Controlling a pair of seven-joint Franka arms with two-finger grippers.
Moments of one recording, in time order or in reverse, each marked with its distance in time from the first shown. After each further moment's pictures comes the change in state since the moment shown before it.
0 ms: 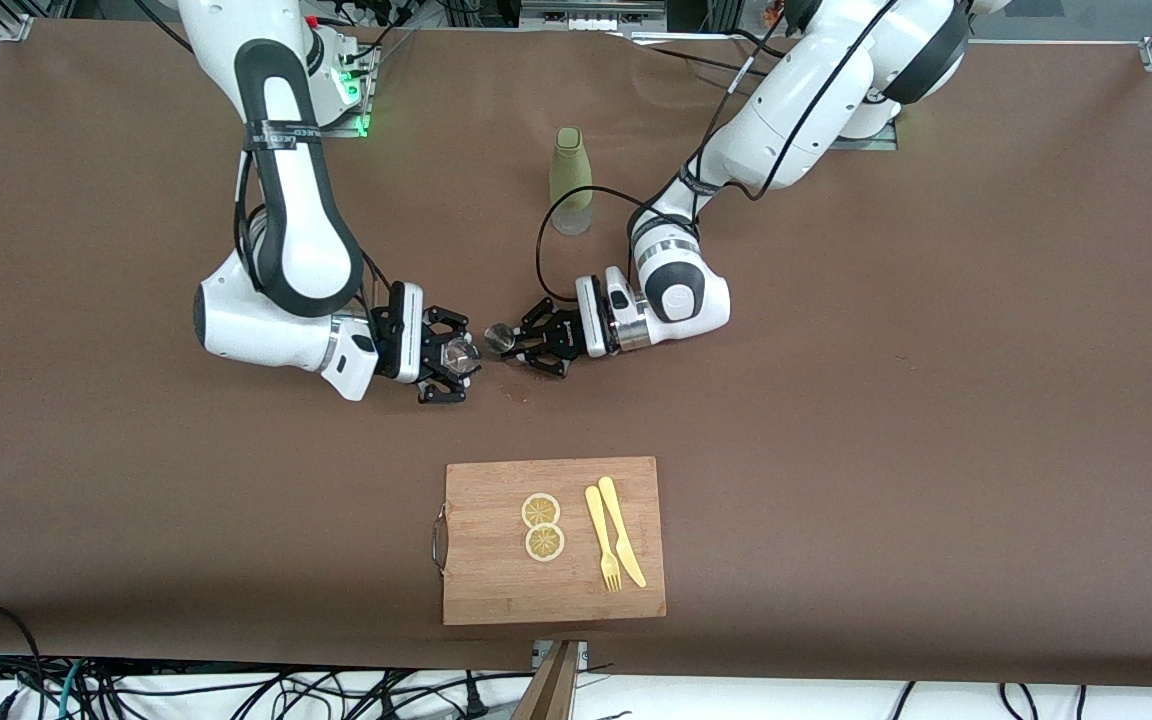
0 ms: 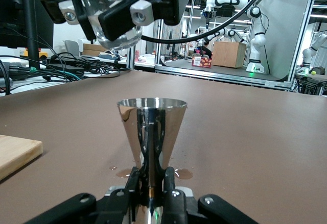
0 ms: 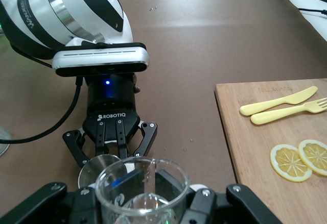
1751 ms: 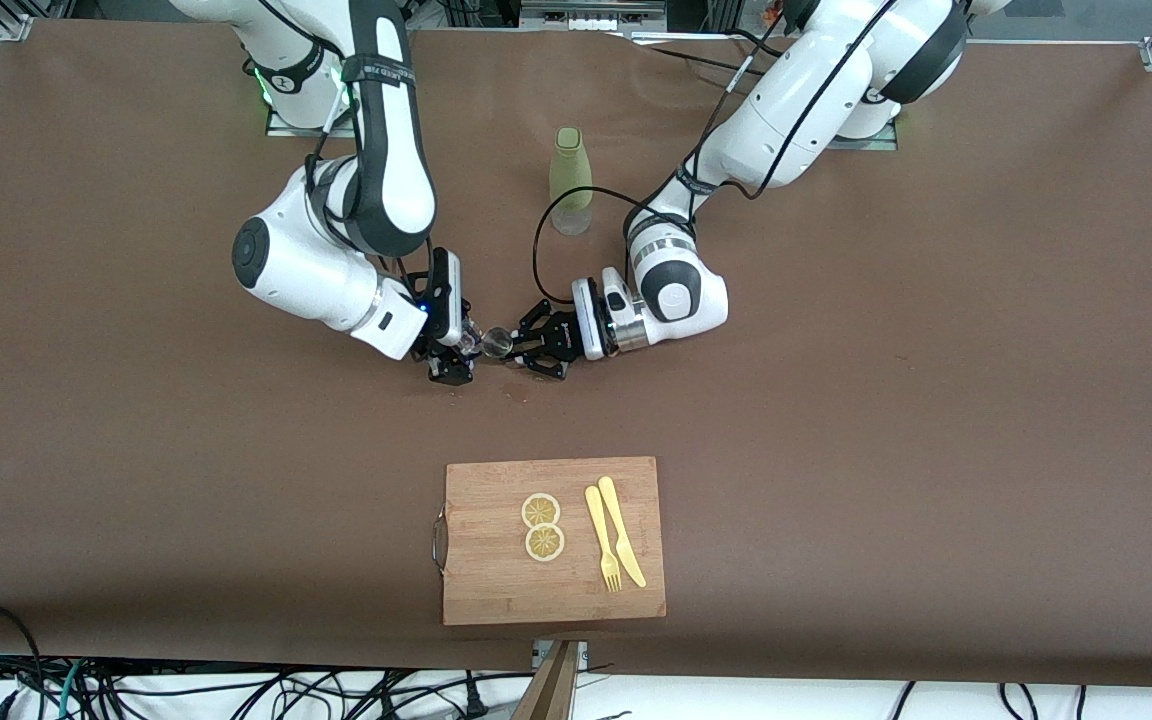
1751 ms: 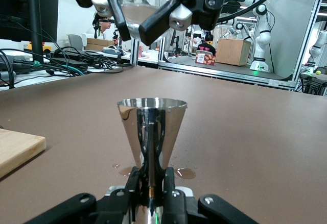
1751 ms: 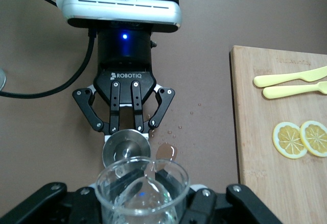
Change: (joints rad) left arm -0.004 0.001 -0.002 0.012 0.000 0.032 -0.029; right arm 0.486 0.136 -0.468 -0.062 -0.063 0.013 0.038
